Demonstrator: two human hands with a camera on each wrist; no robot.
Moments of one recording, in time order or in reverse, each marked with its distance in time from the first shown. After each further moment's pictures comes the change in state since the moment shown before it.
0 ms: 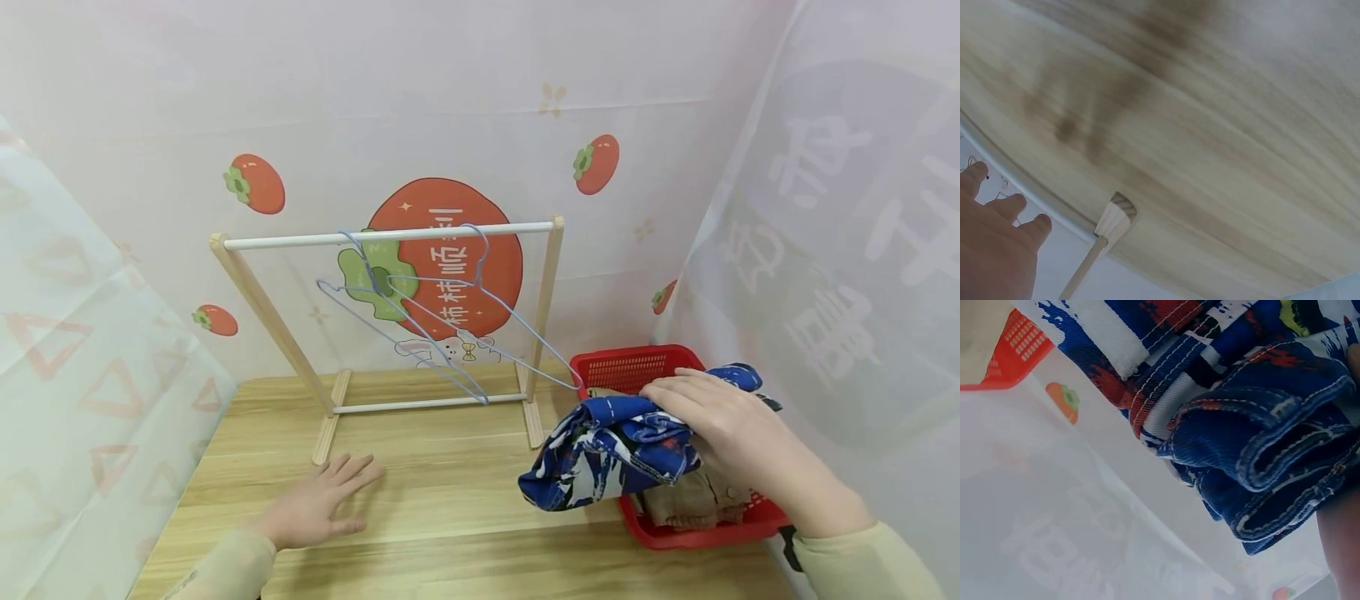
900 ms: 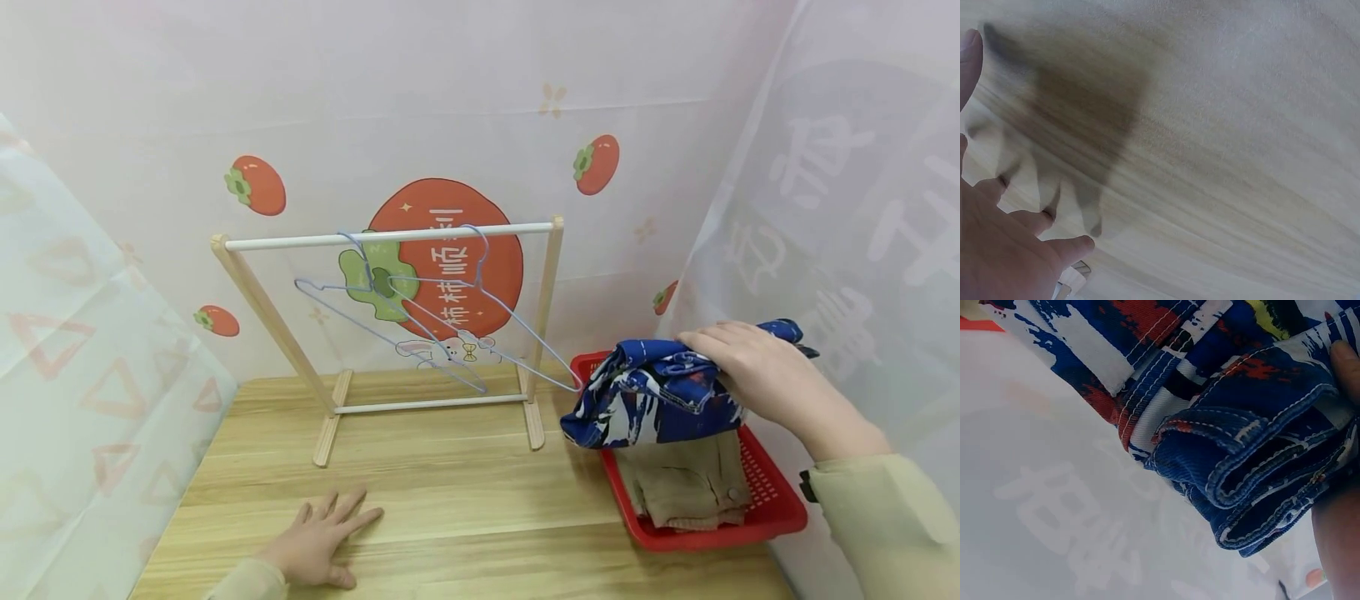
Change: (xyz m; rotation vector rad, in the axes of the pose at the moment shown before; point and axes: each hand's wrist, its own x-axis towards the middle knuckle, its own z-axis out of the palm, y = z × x) left_hand -0.026 -0.005 0.054 0.007 -0.092 -0.097; right_hand -0.001 0.066 -0.015 -0.163 -0.067 0.064
